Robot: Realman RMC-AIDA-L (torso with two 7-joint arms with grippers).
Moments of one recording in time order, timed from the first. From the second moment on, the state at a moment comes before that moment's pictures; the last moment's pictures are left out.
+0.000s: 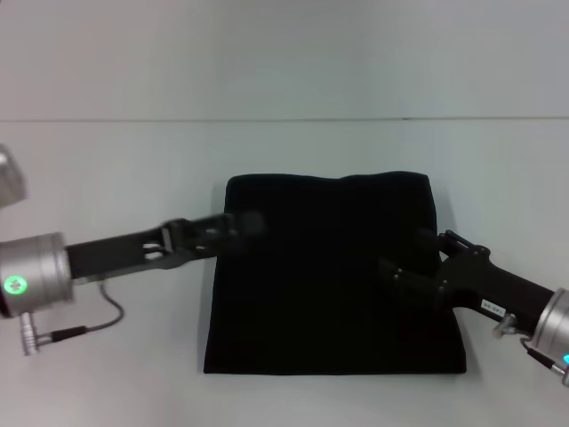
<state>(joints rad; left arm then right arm) -0.61 -2.00 0.49 0.33 1.99 1.65 -1.98 0.52 2.10 -0.61 -0.18 -1.70 -1.23 0.90</state>
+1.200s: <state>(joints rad) -0.72 -1.97 0.74 0.32 2.05 1.15 -2.40 0.39 2.09 -0.51 -0.27 -1.79 -1.40 0.83</state>
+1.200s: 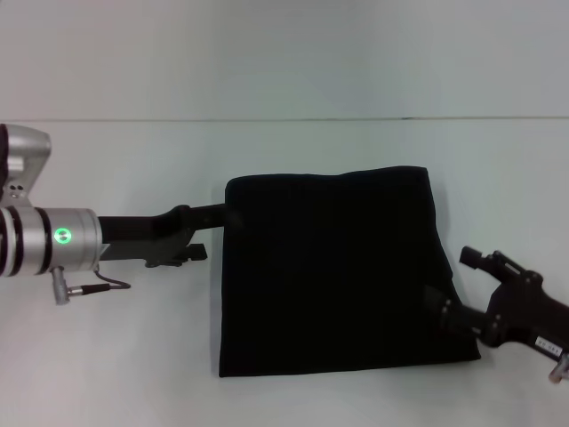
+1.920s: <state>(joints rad) -0.75 -2.03 0.83 0.31 2.05 1.10 -2.43 0.38 2.09 -0.52 -0.27 -1.82 -1.45 0.80</state>
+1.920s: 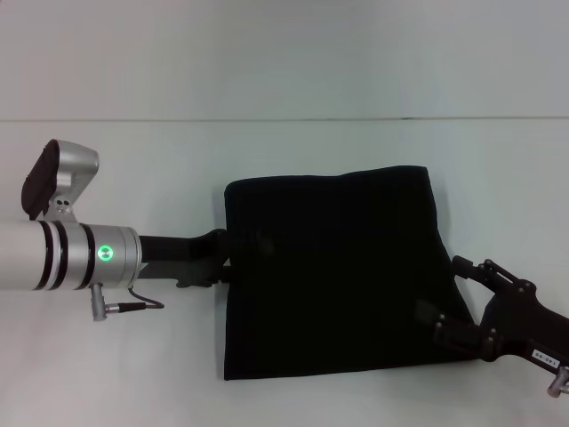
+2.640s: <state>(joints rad) -0.74 -2.04 0.85 0.33 2.05 1.06 -2.37 0.38 2.09 -0.51 -0.27 -1.81 -1.46 0.81</state>
